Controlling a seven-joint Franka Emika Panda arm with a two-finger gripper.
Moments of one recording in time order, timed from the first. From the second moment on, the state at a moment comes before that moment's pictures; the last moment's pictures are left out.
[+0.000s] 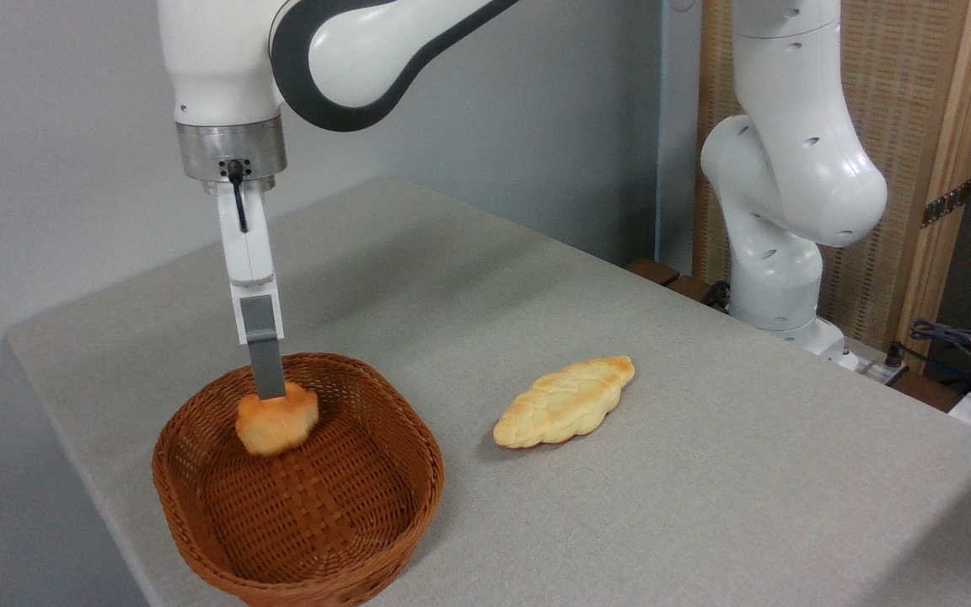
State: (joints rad) arm -0.27 0.14 -0.03 -1.74 0.11 2.04 0.82
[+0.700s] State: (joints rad) arm -0.25 0.02 0.00 -1.71 0.03 1.79 0.71
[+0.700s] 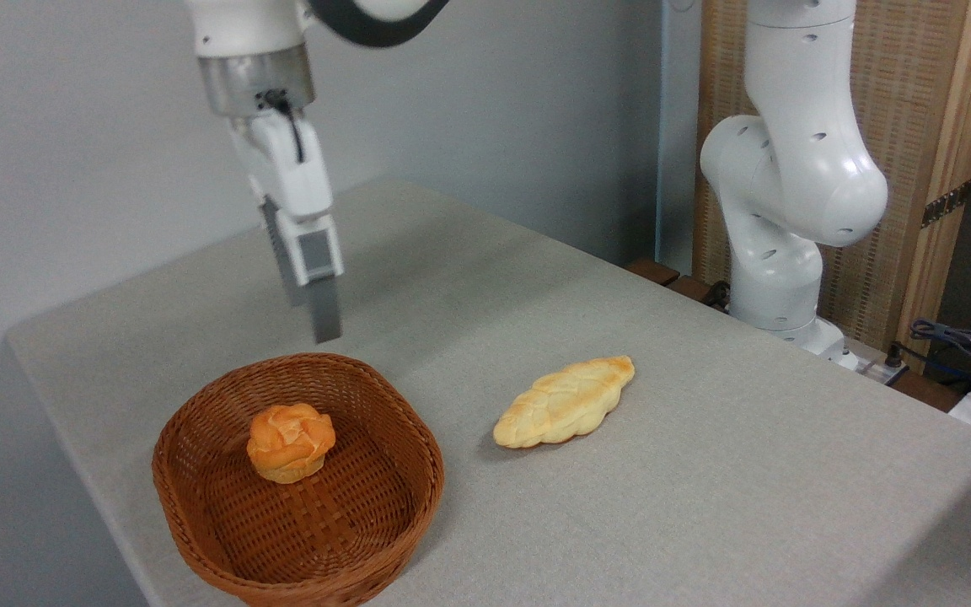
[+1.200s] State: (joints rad) arm -0.14 -0.03 0.03 -1.62 -0.07 1.58 0.62
